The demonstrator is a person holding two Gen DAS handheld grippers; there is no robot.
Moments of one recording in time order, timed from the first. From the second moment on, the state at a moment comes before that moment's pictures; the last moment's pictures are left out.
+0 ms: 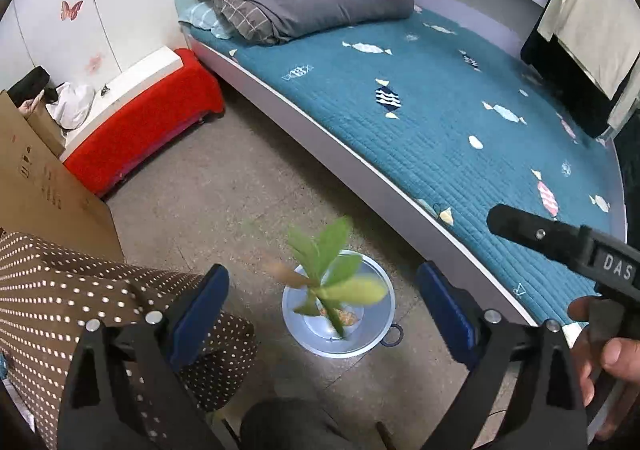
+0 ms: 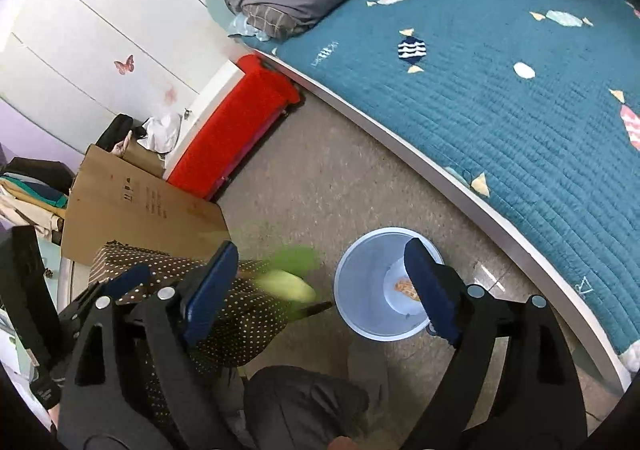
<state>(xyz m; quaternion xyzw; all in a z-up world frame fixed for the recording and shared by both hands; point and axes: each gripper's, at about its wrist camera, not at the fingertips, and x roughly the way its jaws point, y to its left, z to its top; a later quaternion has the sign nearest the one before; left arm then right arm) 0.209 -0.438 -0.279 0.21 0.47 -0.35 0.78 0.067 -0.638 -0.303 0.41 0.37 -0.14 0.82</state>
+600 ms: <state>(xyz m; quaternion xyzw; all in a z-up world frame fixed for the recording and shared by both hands) 0.179 -0.341 -0.177 0.14 0.38 -0.32 0.86 0.068 -0.572 -0.217 0.31 0.31 -0.15 0.89</state>
